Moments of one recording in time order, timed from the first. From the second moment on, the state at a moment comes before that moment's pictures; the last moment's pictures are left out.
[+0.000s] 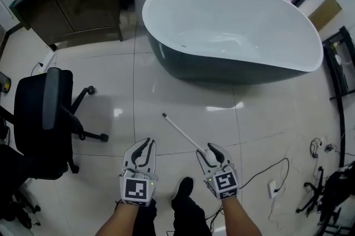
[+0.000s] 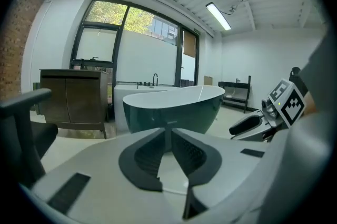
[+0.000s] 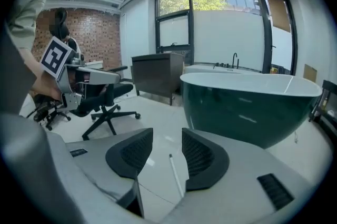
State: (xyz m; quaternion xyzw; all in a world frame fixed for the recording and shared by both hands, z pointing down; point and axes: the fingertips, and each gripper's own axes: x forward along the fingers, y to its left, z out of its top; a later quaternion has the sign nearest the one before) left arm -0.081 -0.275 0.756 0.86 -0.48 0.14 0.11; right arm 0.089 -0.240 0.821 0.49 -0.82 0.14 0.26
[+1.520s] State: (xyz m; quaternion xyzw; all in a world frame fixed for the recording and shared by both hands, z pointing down) left arm 0.054 -0.429 1.148 0.90 -0.42 0.09 0.03; right arm 0.238 -0.255 1.568 0.22 -0.68 0.25 0.65
